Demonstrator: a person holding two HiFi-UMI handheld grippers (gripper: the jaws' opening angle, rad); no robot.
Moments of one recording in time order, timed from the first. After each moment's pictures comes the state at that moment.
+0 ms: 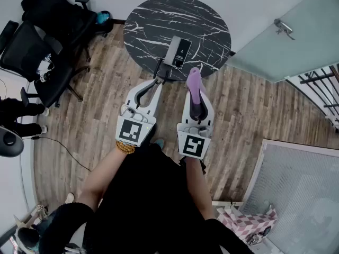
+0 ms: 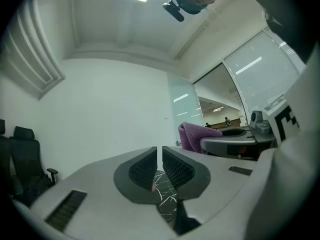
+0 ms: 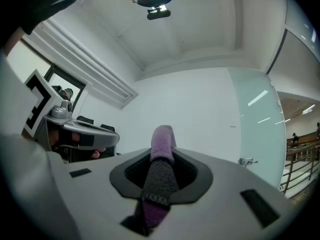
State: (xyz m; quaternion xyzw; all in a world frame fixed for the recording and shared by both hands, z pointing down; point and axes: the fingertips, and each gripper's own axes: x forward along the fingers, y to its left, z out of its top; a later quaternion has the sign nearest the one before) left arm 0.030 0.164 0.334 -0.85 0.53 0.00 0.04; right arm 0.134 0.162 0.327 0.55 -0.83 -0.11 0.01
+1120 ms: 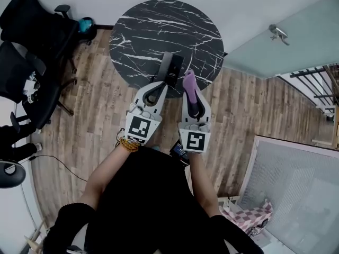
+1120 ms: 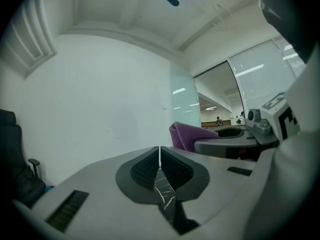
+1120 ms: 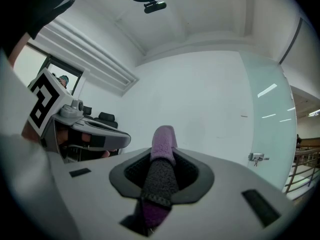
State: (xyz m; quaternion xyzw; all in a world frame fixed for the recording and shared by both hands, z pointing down) left arm 0.024 0.018 0.366 -0.88 0.48 -0.02 0.01; right arm 0.101 0.028 0.363 0.54 -0.83 -0.08 0.08
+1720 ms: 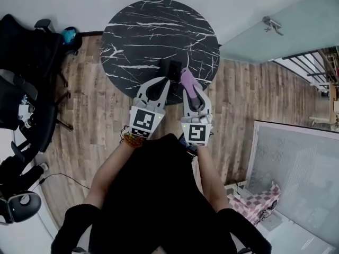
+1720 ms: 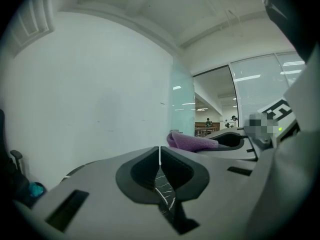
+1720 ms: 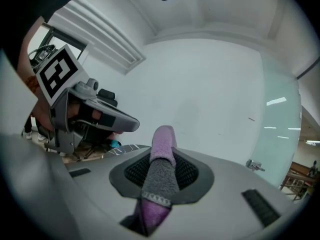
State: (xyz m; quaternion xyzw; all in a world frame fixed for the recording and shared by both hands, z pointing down) left arm 0.003 -0.064 0.389 -0.91 0.41 -0.03 -0.05; right arm 0.076 -0.040 0.405 0.55 -0.80 -0.09 0.20
